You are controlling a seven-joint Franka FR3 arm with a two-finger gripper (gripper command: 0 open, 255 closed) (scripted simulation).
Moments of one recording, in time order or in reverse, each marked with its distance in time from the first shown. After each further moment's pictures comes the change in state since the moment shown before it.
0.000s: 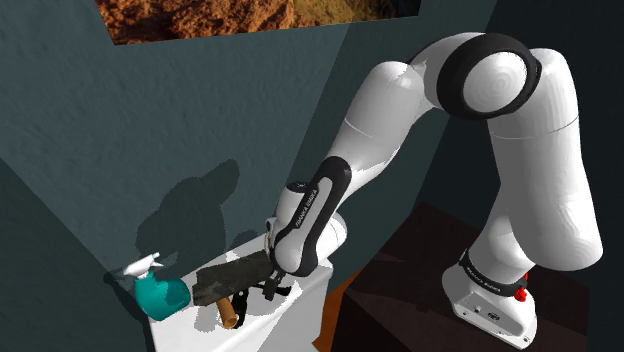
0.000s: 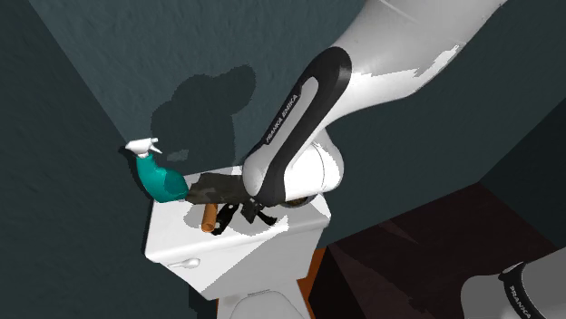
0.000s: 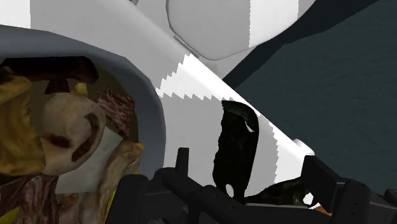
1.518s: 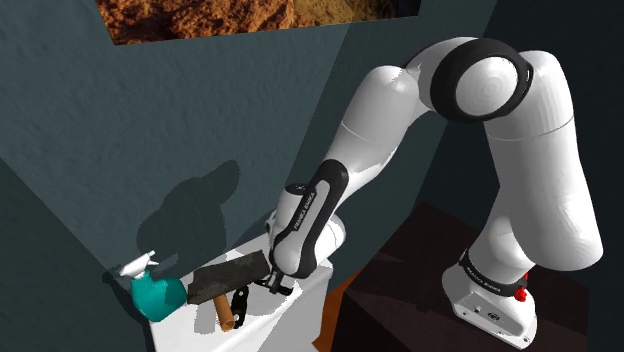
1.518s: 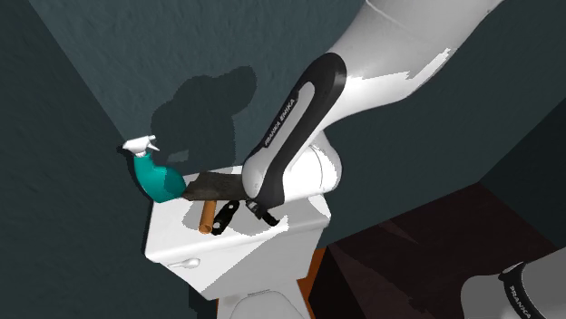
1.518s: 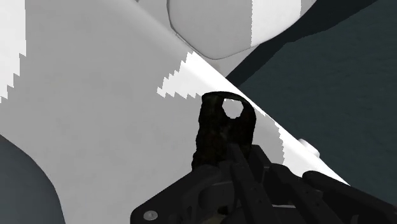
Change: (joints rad) arm 0.003 0.025 -0.005 0.016 -0.012 0.010 0.012
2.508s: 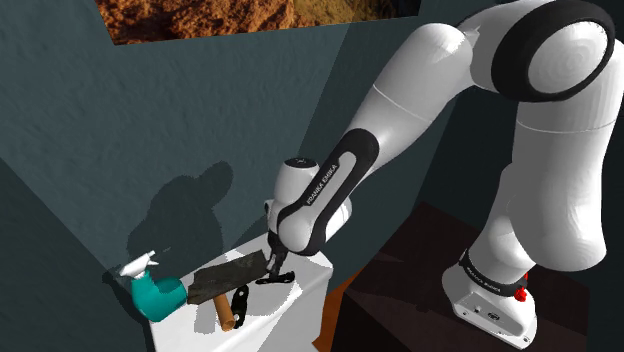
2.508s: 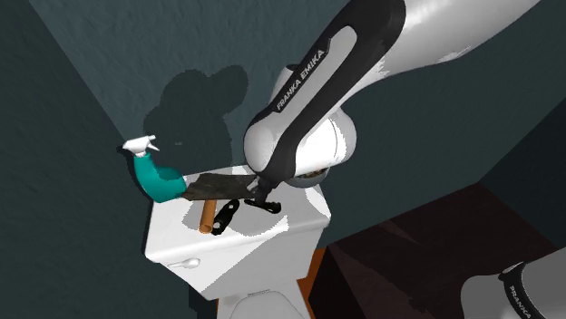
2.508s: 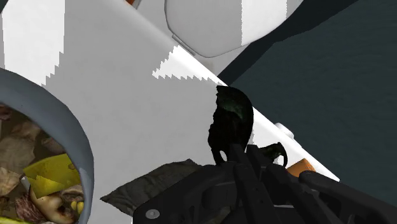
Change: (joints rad) arm 0.040 -0.225 -0.055 -0.071 -0.036 -0.160 0.091
